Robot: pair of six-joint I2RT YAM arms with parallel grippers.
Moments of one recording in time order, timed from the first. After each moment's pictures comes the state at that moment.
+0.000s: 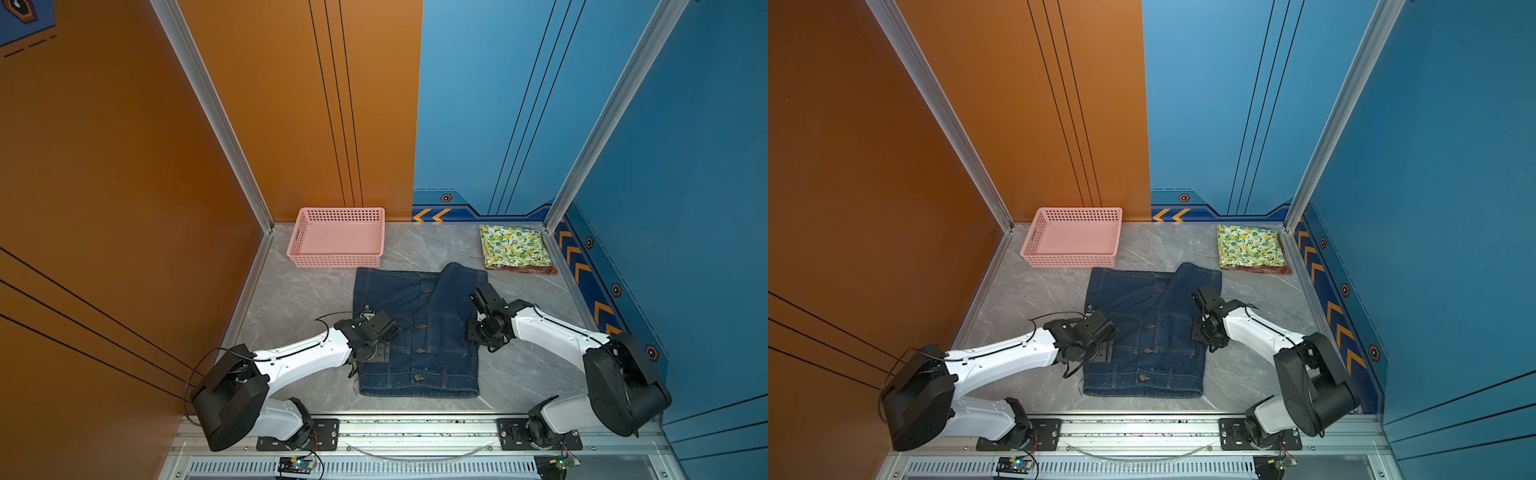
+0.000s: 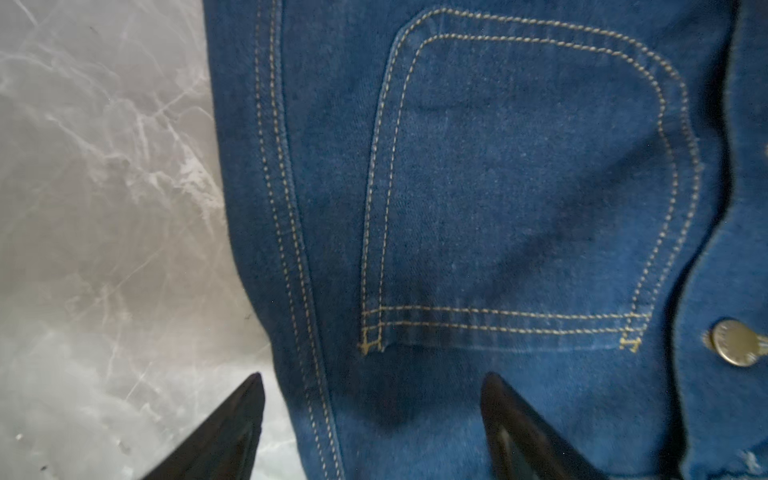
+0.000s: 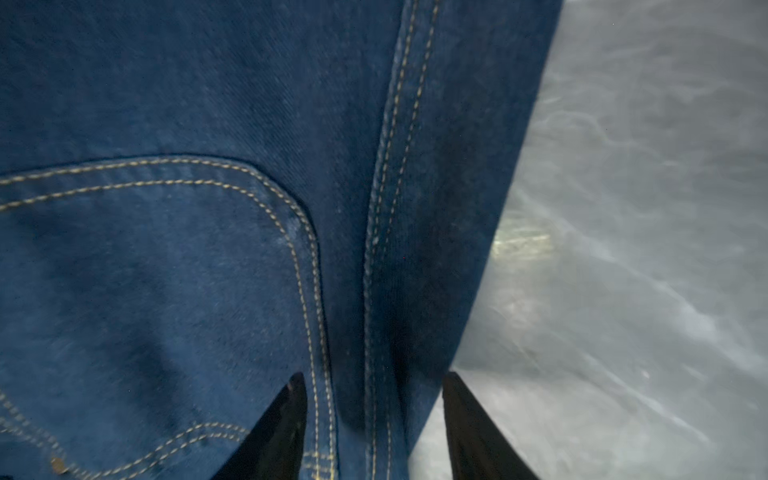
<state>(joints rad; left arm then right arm) -0.83 1.40 0.76 -0.66 -0.25 -0.79 0.44 1.49 0.77 -0.60 -0.04 0.61</state>
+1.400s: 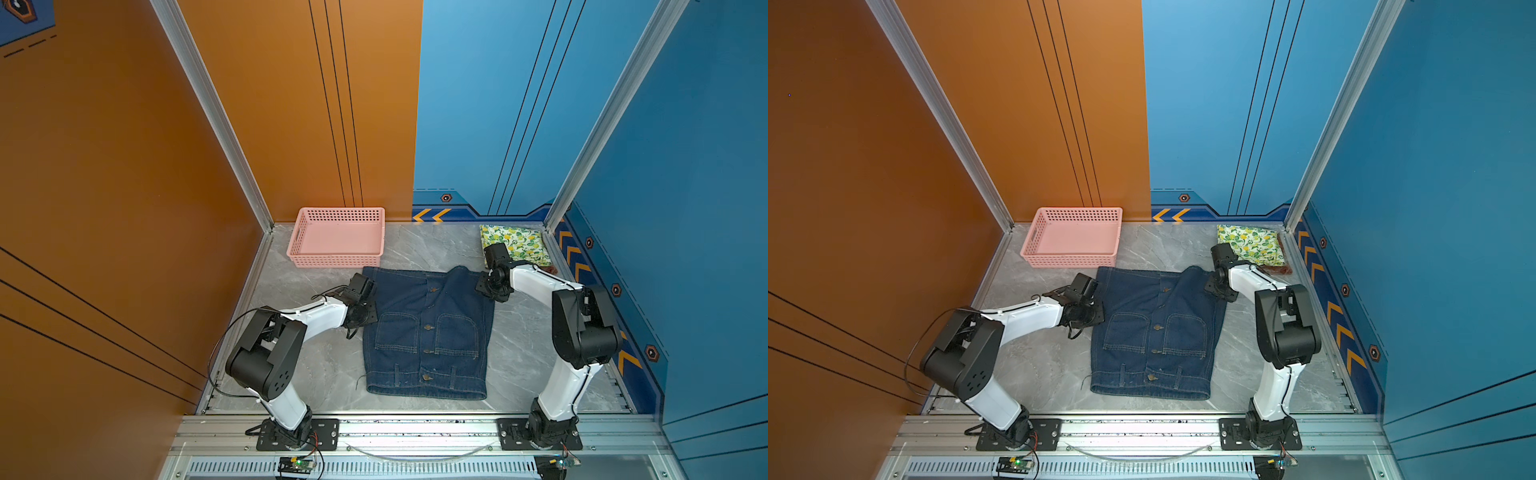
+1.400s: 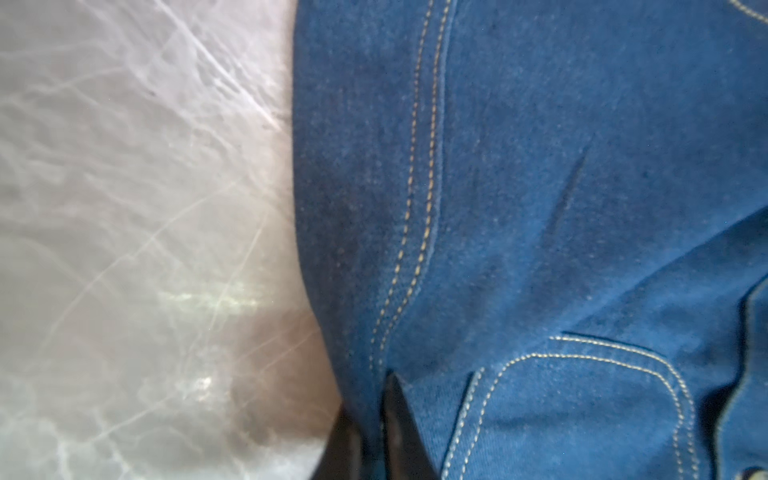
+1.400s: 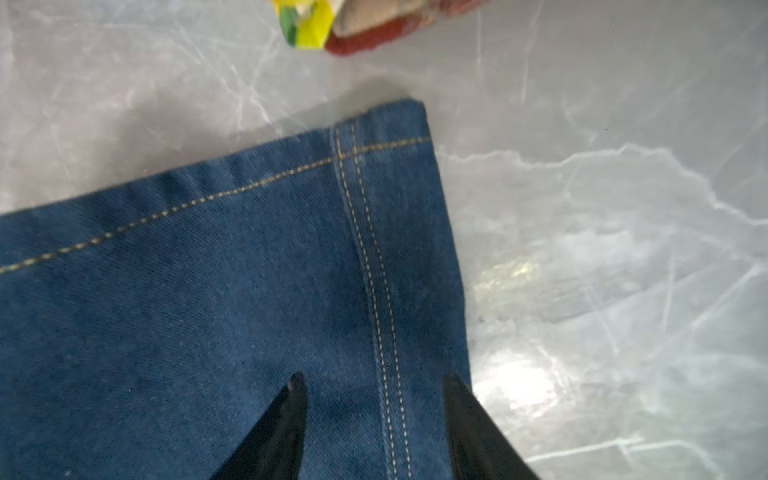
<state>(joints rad) -0.44 1.67 0.86 -0.32 0.01 -0.63 0.17 1.86 1.24 -0.55 0.11 0.55</state>
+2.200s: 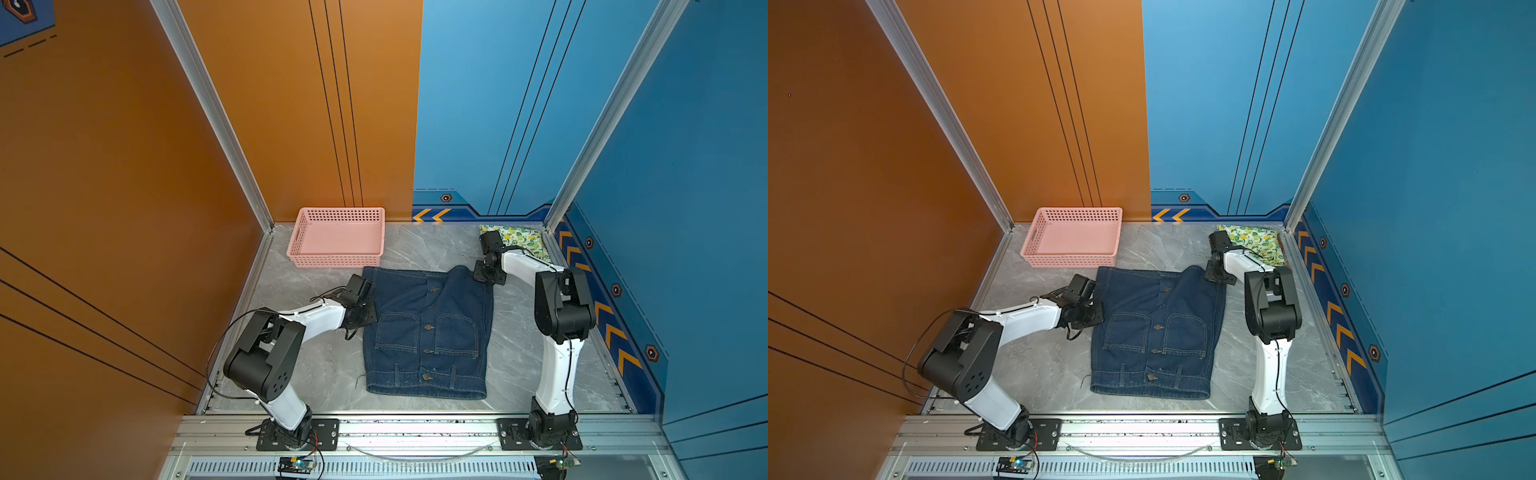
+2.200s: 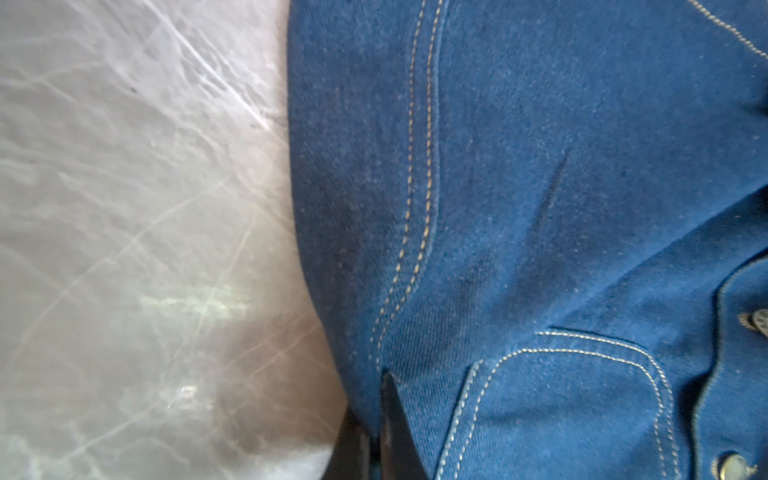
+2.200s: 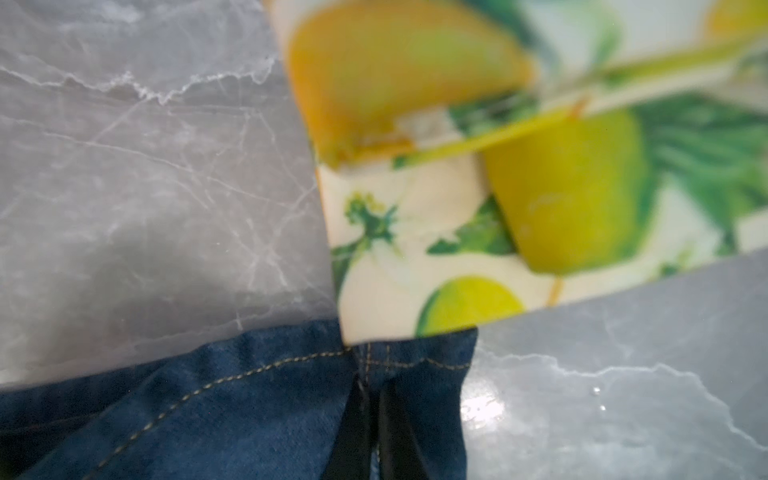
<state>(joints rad) -0.43 1.64 0.83 -0.29 0.04 -0.63 0.14 2.09 1.49 -0.60 0.13 0.41</state>
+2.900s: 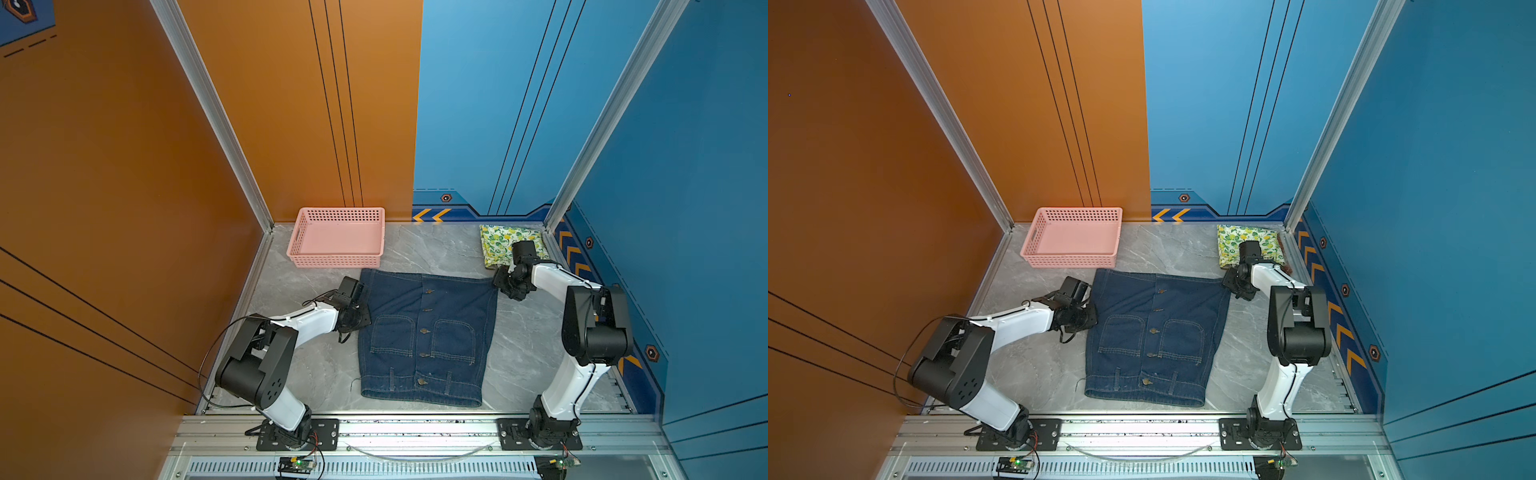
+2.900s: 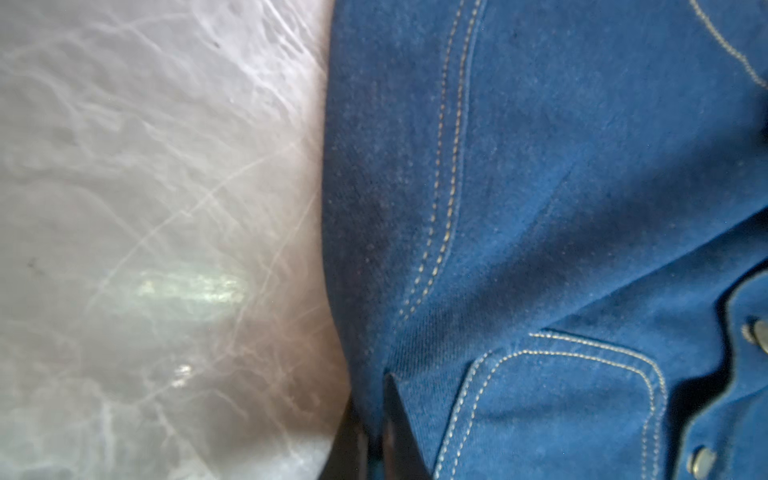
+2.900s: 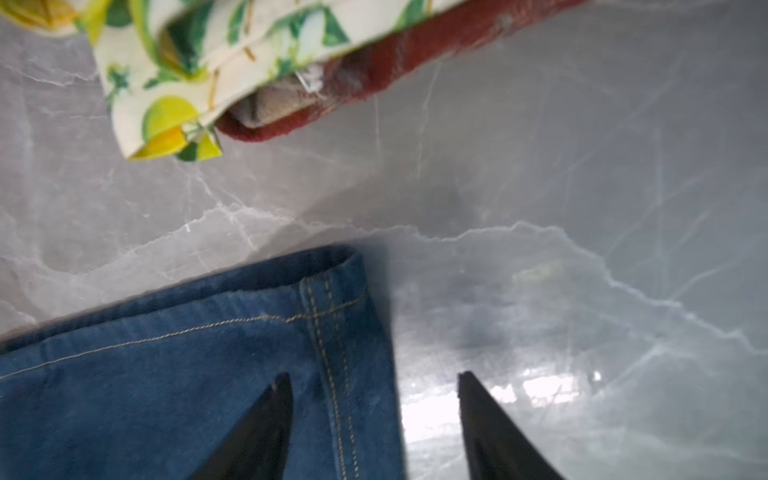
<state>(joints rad) -0.38 1.58 0.79 -0.32 0.07 -0.63 0.00 1.82 1.20 -0.52 -0.11 0.45</state>
